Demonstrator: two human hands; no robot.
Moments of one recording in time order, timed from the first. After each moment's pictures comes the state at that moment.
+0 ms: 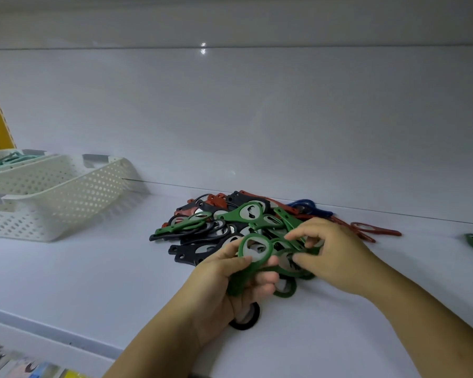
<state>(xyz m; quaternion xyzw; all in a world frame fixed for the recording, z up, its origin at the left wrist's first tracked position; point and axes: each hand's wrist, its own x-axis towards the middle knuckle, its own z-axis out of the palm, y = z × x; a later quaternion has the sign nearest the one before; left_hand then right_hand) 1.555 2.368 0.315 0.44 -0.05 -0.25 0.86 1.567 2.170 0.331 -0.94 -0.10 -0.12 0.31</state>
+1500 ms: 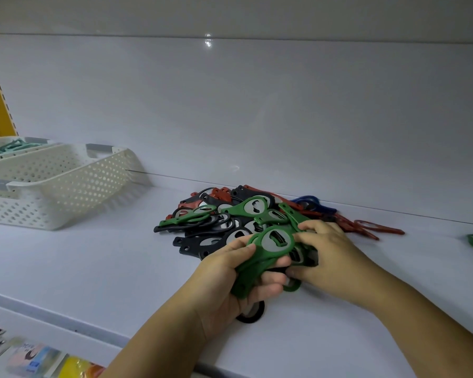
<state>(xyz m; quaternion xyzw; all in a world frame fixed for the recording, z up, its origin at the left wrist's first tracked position) 1.552 2.369 0.314 0.44 -0.05 -0.27 0.86 1.568 2.178 0.319 -0.98 -0.09 -0.08 0.15</state>
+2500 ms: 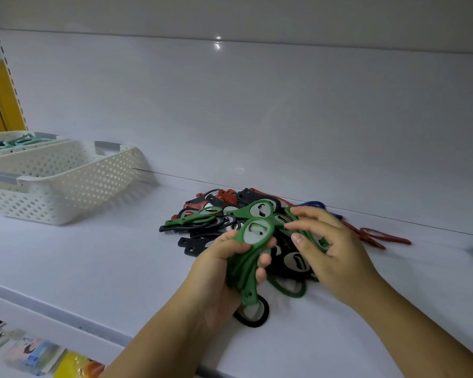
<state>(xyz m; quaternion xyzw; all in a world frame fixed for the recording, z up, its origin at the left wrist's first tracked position) 1.559 2.374 0.314 0.38 -0.06 -0.20 0.90 1.573 2.192 0.315 -0.86 -0.18 -0.26 0.39</state>
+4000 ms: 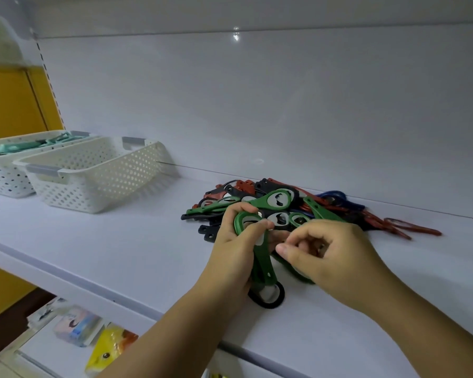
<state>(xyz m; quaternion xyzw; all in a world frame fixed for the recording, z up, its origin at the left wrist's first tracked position) 1.552 2.369 0.312 0.50 -0.10 -0.01 0.86 1.540 2.218 0.329 -0.87 -0.20 -0.18 0.41</state>
